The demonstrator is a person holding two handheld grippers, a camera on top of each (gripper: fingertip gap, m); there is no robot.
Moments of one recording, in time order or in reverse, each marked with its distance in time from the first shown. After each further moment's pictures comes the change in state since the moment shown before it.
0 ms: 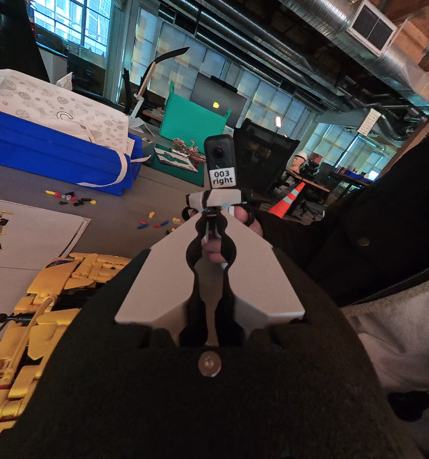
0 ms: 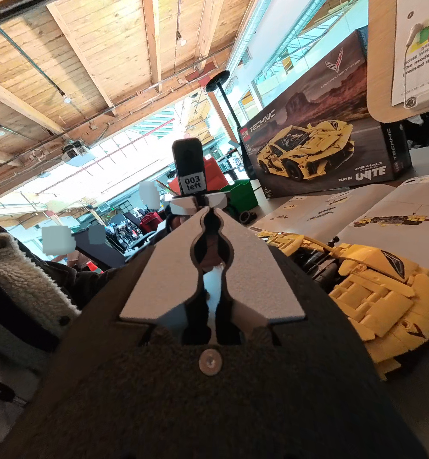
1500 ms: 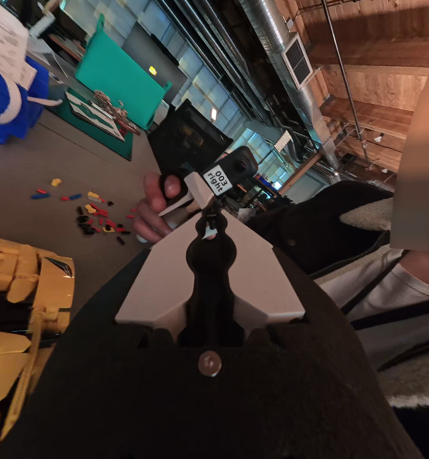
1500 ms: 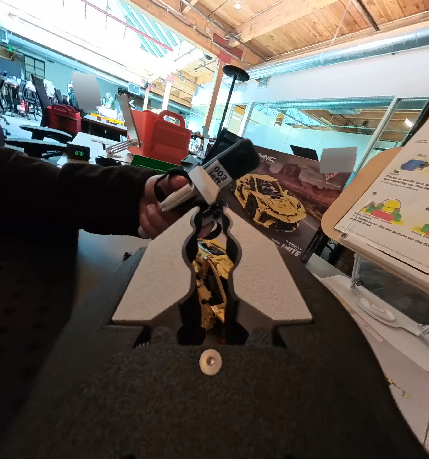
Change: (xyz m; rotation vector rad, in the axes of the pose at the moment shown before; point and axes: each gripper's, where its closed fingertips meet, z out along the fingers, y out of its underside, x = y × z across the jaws) left arm 0.041 0.007 0.011 -0.074 0.279 -0.351; right arm -0.046 0.015 -0.007 -0.071 0.032 -0.844
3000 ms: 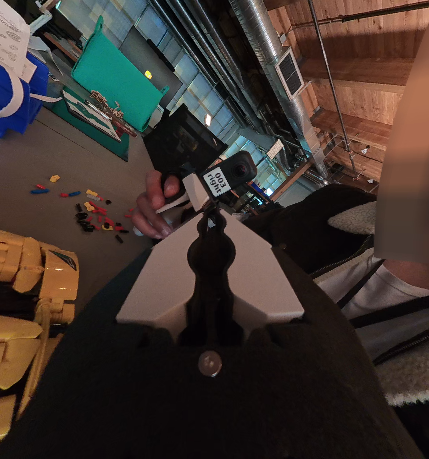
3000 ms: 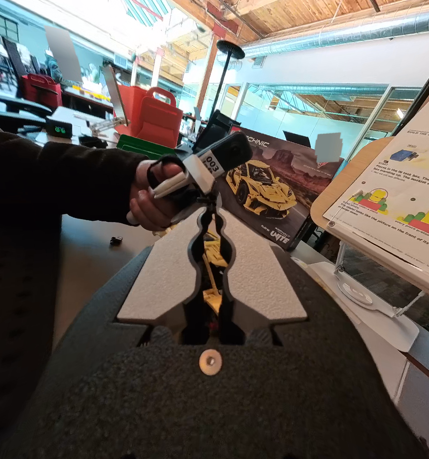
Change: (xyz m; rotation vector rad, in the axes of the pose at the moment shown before) left arm -0.007 -0.001 -0.007 0.027 0.009 -0.029; right arm 0.007 0.012 -0.002 -0.074 0.033 -0.044
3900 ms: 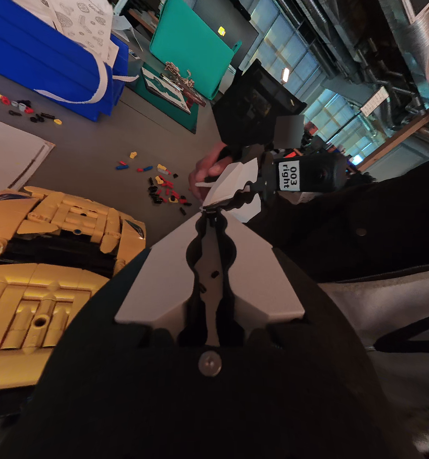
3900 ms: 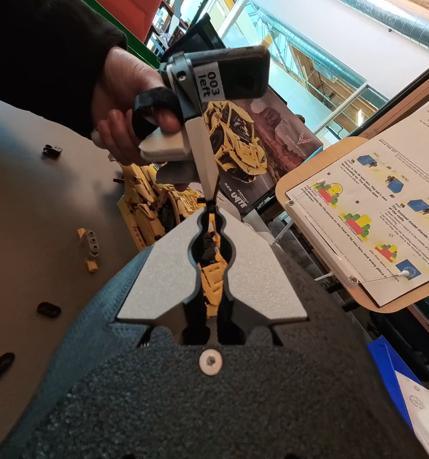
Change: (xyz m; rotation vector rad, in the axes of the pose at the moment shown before) left arm -0.042 0.016 -0.007 -0.139 -0.310 0.141; right arm 0.007 0.041 0.002 -0.269 0.104 -0.382
